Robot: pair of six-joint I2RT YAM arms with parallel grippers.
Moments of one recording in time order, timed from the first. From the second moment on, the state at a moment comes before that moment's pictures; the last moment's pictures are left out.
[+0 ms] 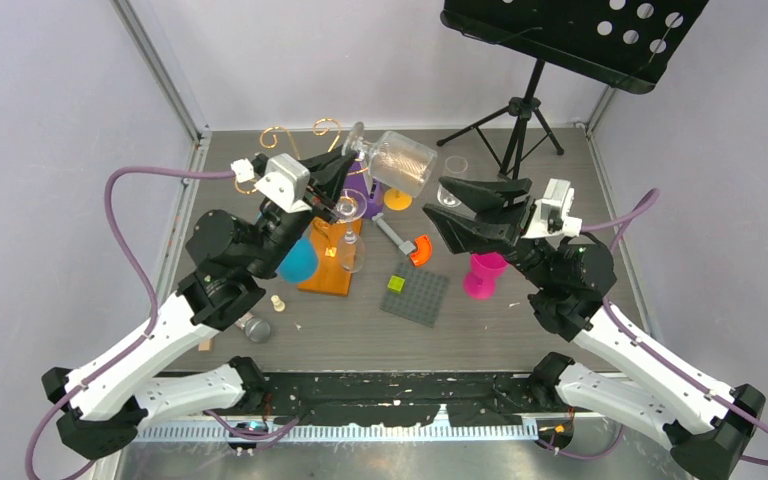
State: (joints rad) left arm -0.92 0.95 1.16 0.23 -0.16 0.19; right arm 0.76 0.82 0.79 0.72 -0.26 0.20
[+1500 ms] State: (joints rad) left arm -0.91 0.41 1.28 -0.72 -0.22 1.05; right arm 0.77 0.89 0.85 0.49 -0.28 0.01
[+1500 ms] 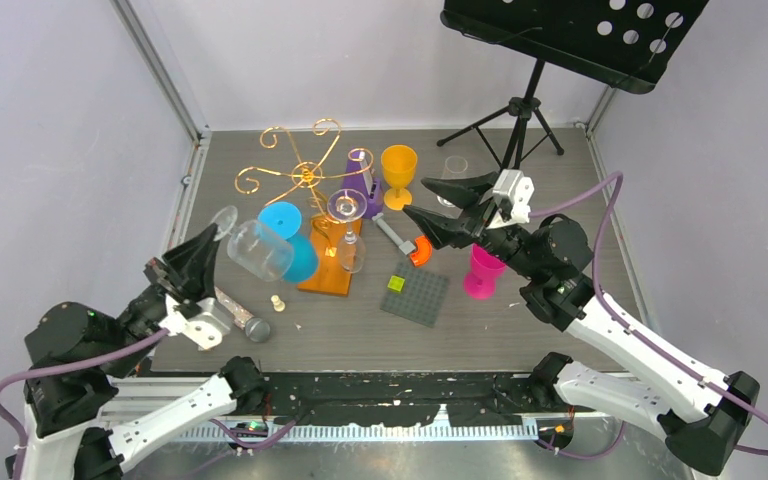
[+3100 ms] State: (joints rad) left arm -0.91 0.95 1.49 -0.72 0.74 1.13; right arm 0.77 0.75 1.02 -0.10 -0.83 -1.04
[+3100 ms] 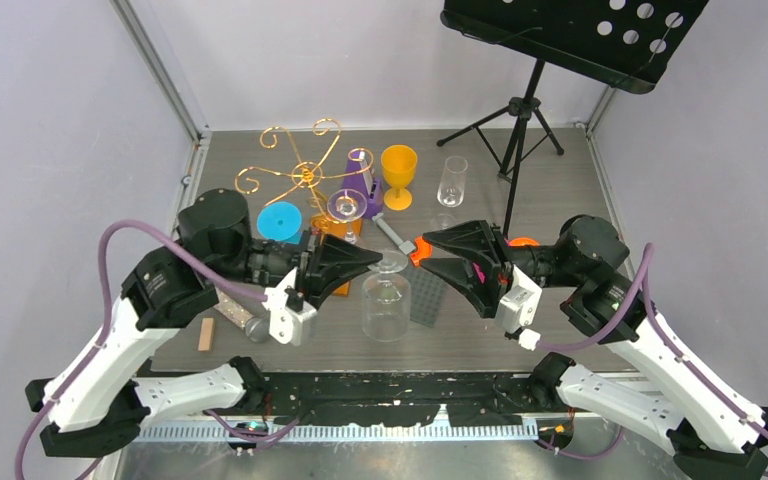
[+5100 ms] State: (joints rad) left arm -0.95 0.98 1.43 -0.62 0.70 1.15; right arm 0.81 0.86 1.08 -0.14 -0.94 -0.91
